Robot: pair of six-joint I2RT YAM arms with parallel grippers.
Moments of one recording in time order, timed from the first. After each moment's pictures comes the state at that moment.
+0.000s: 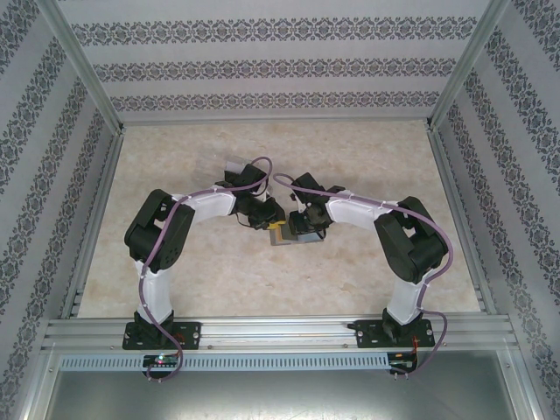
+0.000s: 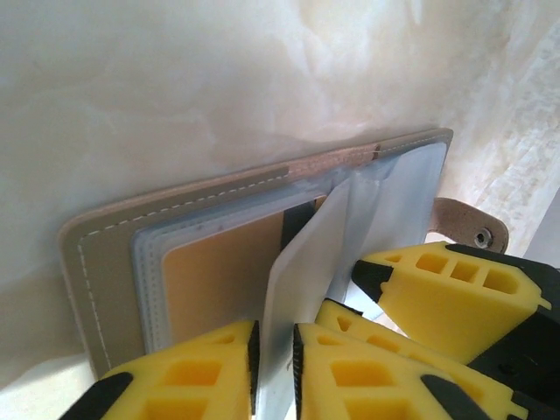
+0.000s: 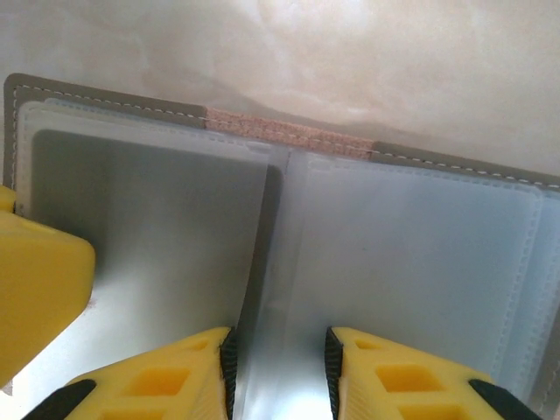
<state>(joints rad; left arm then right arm) -0.51 1.97 1.23 -0.33 0.57 -0.87 0.59 1.83 1.11 -0.52 -0.11 0.37</state>
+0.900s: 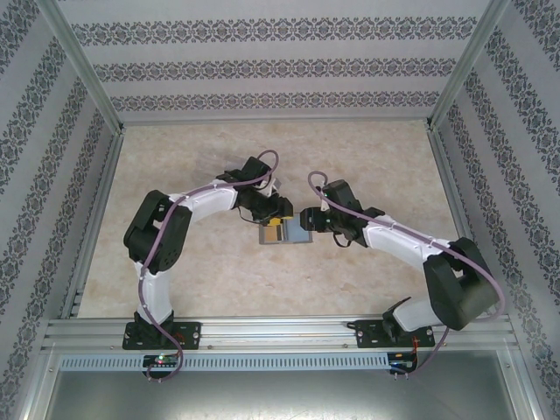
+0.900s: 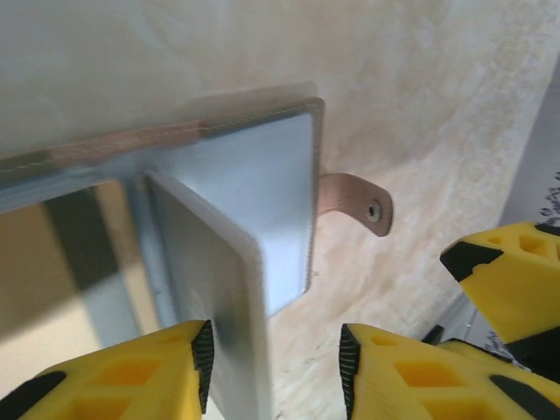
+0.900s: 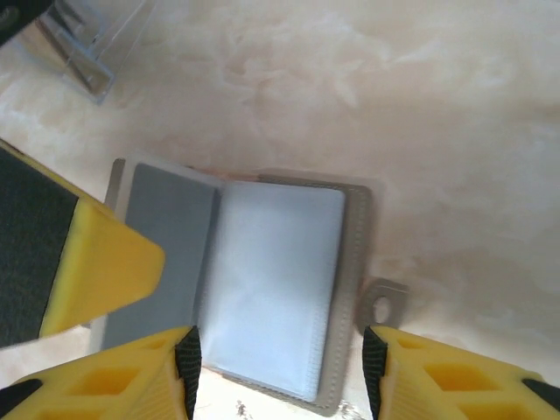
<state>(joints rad) -0.53 1.97 1.32 -0.42 0.65 -0.76 0.51 1.42 0.76 -0.20 -0.13 0.48</state>
